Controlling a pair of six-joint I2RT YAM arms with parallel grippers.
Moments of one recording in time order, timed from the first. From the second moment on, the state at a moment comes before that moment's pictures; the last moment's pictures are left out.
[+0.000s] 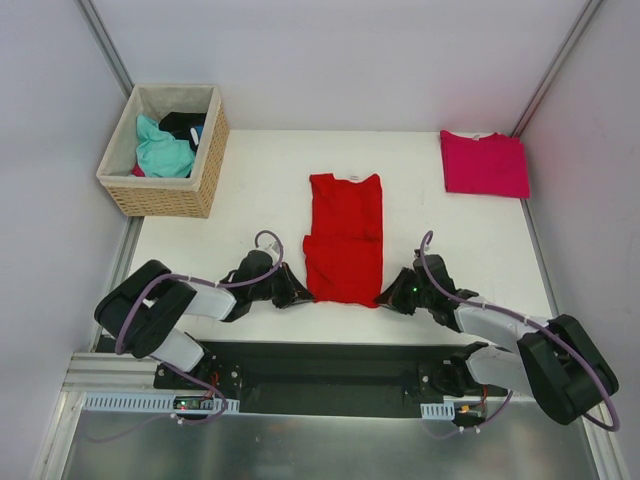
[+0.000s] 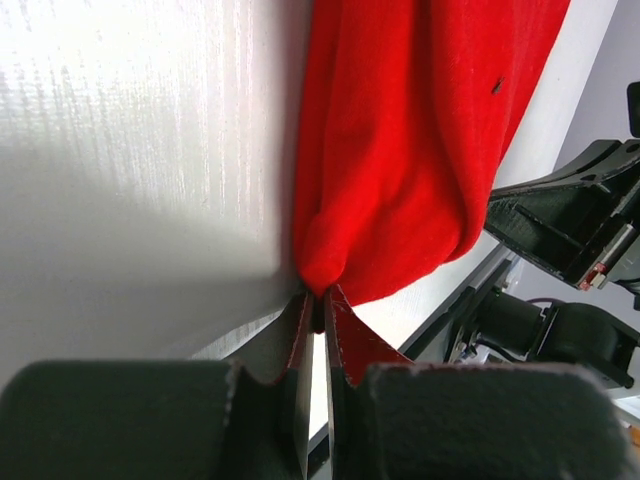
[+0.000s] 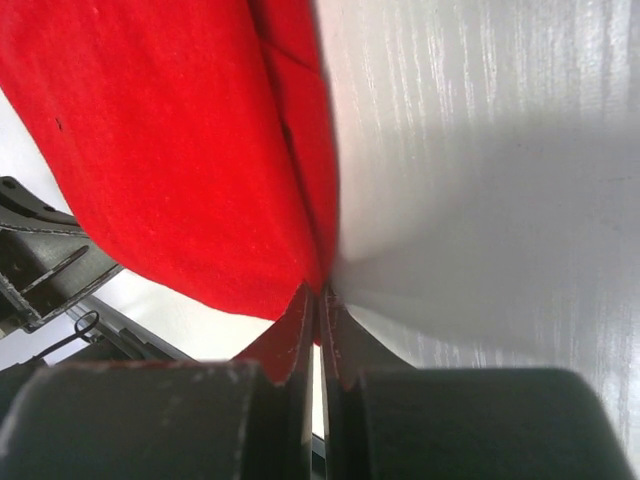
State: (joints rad) left arm -0.63 1.50 0.30 0.53 0.36 -1.09; right arm 0.52 1.16 0.26 0.08 -0.25 0.99
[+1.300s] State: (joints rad) left arm -0.51 1.45 0.89 -0.06 0.29 -0.83; right arm 0.39 1.35 0.97 -0.37 -0.11 0.75
